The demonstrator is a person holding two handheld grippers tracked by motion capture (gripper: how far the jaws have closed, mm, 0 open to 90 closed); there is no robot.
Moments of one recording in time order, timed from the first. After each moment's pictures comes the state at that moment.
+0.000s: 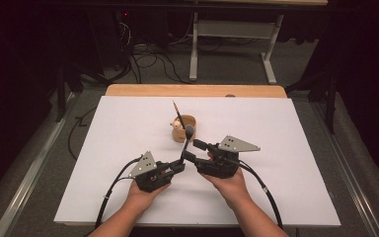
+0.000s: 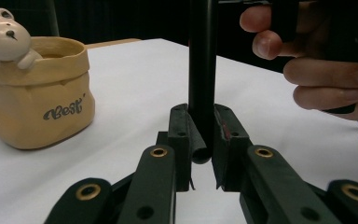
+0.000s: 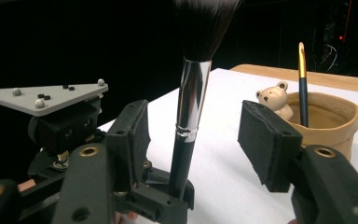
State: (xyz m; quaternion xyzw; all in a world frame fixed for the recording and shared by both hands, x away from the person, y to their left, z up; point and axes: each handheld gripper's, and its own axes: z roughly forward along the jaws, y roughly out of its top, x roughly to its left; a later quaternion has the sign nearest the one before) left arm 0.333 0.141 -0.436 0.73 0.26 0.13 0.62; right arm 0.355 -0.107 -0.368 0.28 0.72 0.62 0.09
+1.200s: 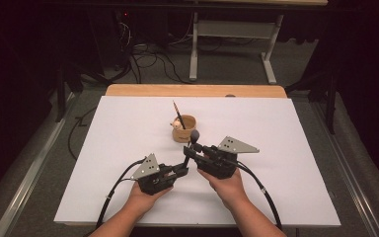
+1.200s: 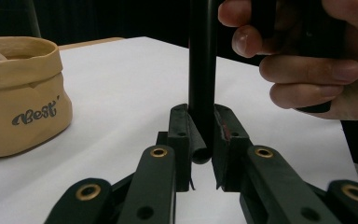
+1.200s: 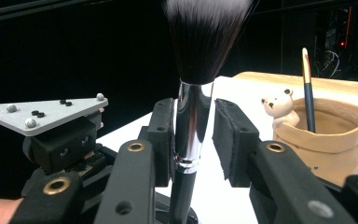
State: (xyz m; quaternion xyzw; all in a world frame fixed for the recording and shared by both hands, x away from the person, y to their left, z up) left arm 0.329 0.135 -0.436 0.74 0.23 0.12 0.62; right arm 0.354 -0.103 -0.371 0.28 0.71 0.64 0.09
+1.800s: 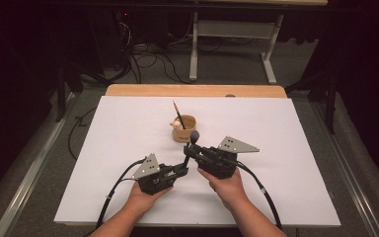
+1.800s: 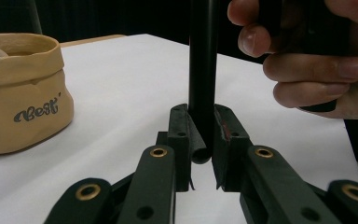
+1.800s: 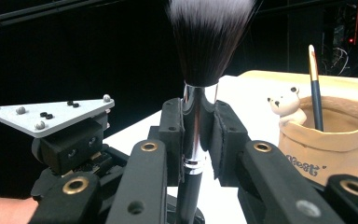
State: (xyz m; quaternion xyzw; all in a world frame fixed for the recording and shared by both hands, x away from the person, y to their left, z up) left arm 0.329 0.135 -0.436 0.74 0.24 0.12 0.61; right arm 0.354 -0.103 -0.372 0.28 0.71 0.65 0.07
